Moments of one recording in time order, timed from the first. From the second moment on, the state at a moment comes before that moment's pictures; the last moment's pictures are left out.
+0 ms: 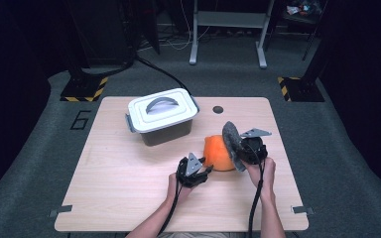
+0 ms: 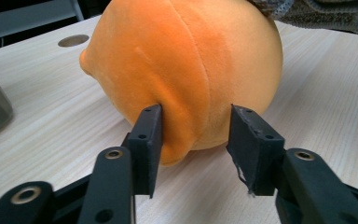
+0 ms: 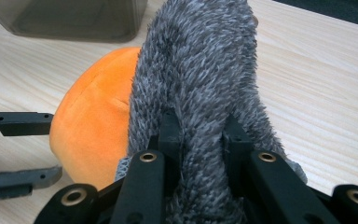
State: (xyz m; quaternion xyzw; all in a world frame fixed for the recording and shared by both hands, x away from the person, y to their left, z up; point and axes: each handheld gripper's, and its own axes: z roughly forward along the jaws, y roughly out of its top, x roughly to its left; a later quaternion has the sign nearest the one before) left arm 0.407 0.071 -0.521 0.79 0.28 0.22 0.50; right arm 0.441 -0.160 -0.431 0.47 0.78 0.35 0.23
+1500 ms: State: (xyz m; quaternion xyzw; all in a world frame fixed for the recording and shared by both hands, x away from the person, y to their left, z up) left arm 0.411 0.068 -0.497 0.80 0.29 0.18 0.50; right arm 0.438 -0.138 -0.417 0.43 0.80 0.36 0.21
